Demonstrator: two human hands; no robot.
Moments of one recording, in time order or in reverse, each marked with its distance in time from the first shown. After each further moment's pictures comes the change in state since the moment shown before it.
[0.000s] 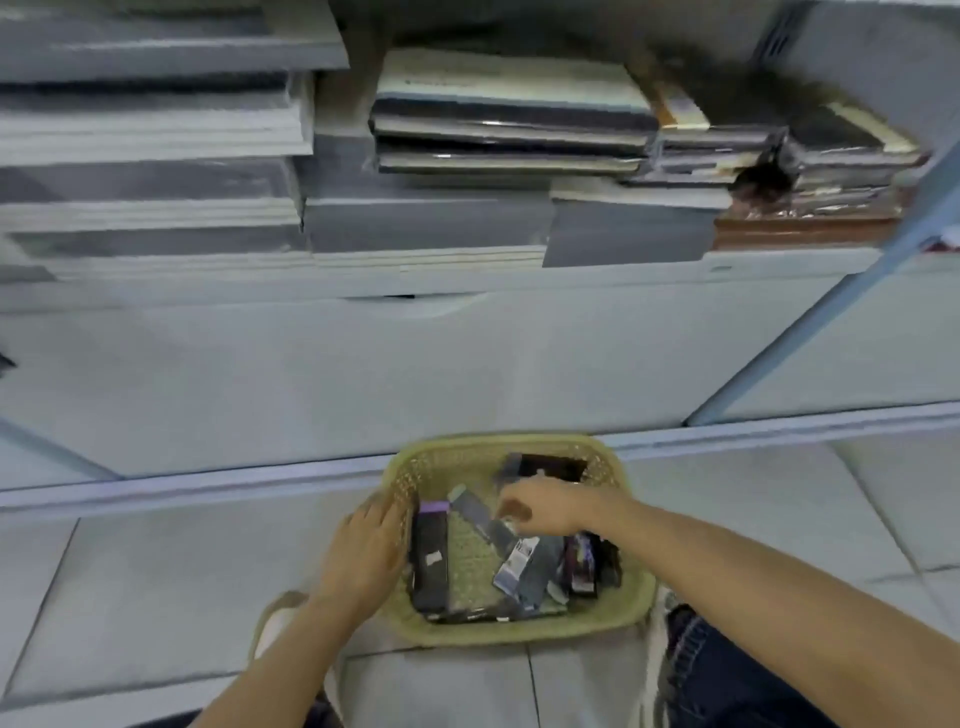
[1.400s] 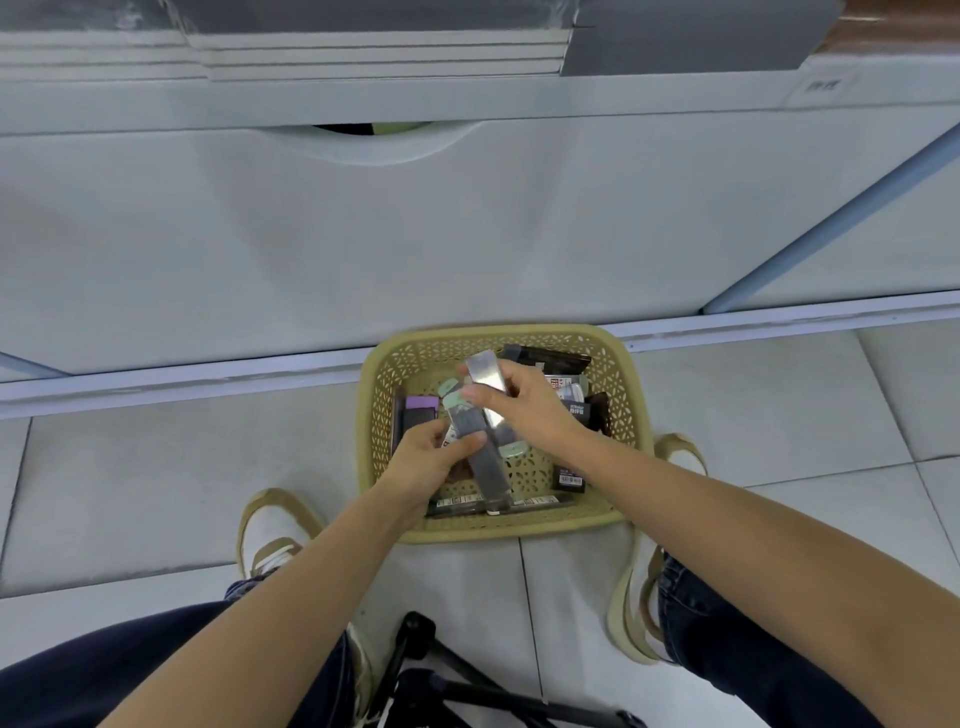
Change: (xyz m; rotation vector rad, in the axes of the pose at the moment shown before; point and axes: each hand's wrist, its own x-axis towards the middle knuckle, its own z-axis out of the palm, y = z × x) left_hand 0.023 0.062 0.037 -1.421 -0.261 -0.511; right_hand 0.023 -0.008 0.046 1.133 0.521 -0.109
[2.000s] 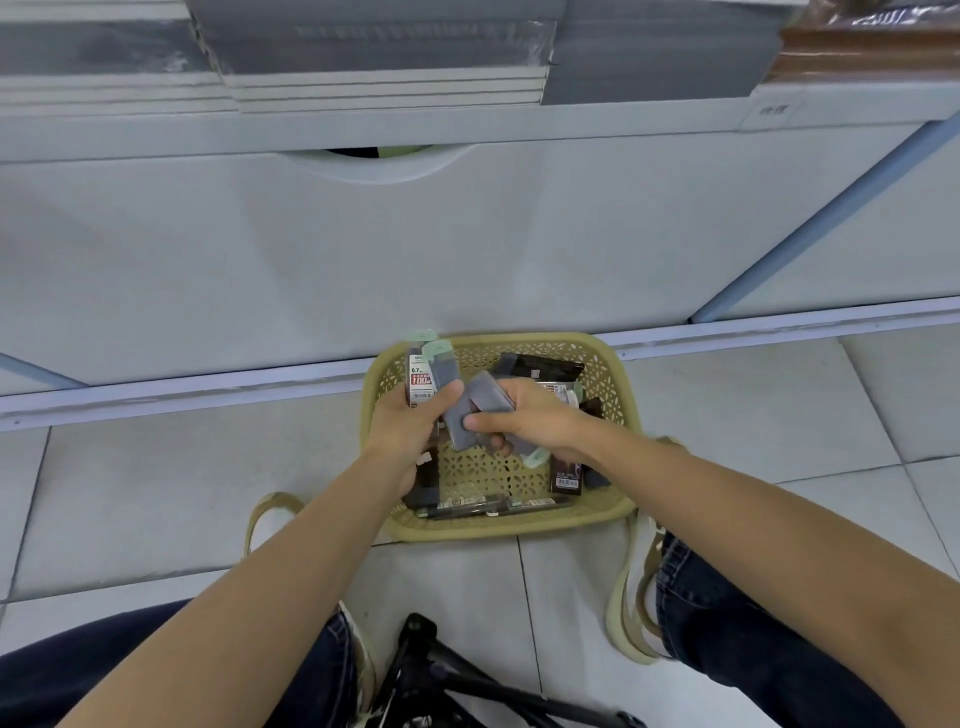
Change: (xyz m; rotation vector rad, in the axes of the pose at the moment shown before) left_hand -0.006 0.042 0.001 -0.127 0.261 0.129; right_hand -0.016 -0.019 -0.011 0.110 -0.286 0.221
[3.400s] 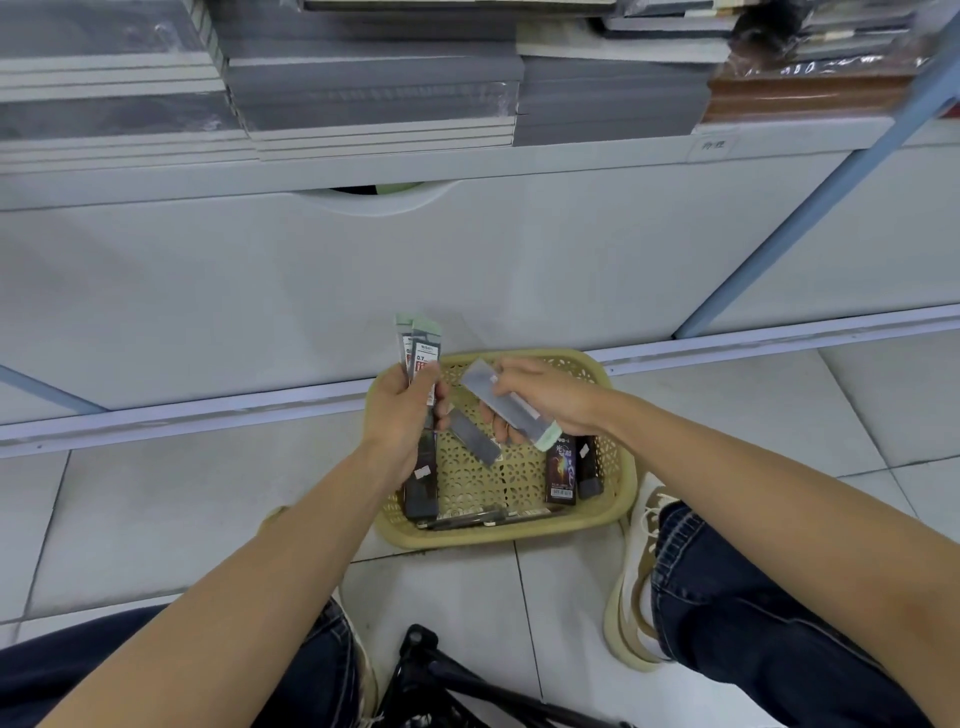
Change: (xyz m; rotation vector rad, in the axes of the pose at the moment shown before) left_hand -0.023 0.034 0.007 -0.034 -0.052 0.169; right_hand -0.032 -0.050 -0.015 -0.105 -0.044 -0.019
